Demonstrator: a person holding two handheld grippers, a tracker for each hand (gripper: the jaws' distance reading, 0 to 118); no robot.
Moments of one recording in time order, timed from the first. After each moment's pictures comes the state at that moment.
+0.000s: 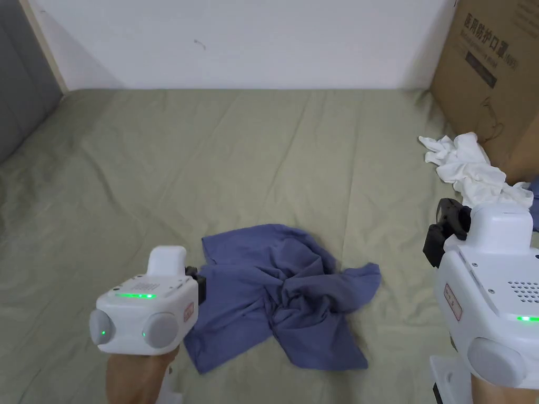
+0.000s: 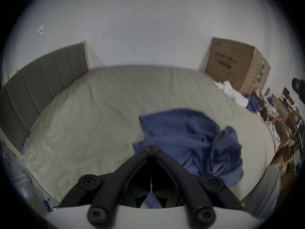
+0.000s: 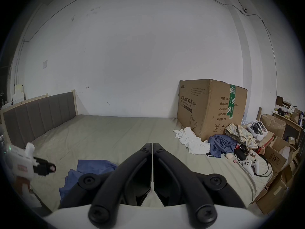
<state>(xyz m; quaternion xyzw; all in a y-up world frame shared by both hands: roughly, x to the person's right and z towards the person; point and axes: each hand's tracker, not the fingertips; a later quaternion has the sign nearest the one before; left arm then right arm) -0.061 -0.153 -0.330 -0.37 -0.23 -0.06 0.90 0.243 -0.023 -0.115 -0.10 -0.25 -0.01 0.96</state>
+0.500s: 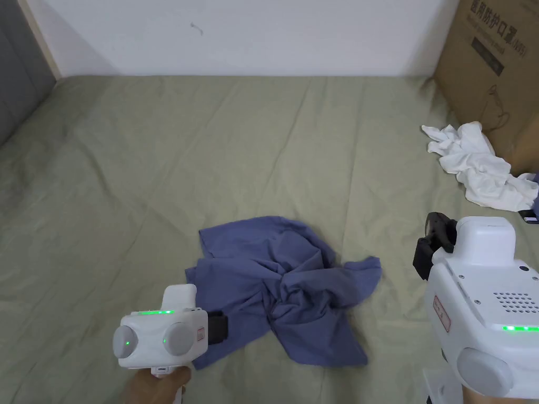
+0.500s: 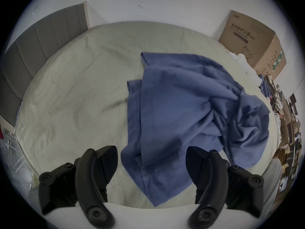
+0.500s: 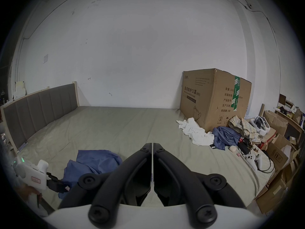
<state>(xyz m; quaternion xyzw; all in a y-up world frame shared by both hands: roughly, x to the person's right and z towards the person) -0.047 -0.227 -0.334 -0.51 -0.18 -0.06 0.84 0.244 -0.050 -0.124 -0.14 -0.24 -0.01 0.96</state>
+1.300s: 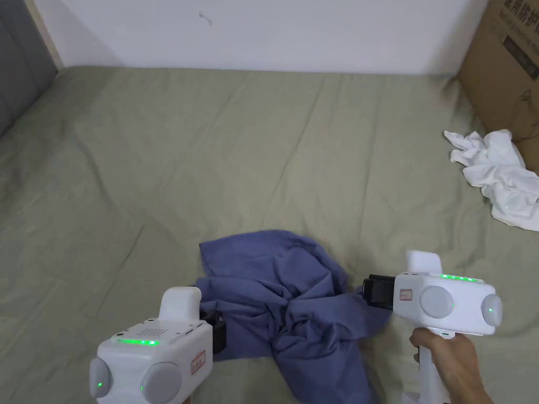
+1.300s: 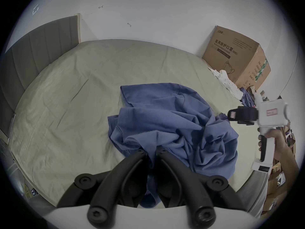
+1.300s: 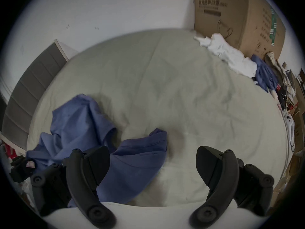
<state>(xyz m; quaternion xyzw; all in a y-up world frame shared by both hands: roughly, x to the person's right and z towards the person) -0.036 -0.175 -0.334 -0.44 -0.25 -0.02 0.86 0.344 -0.208 -0.280 -0.47 -0.18 -0.16 0.85</state>
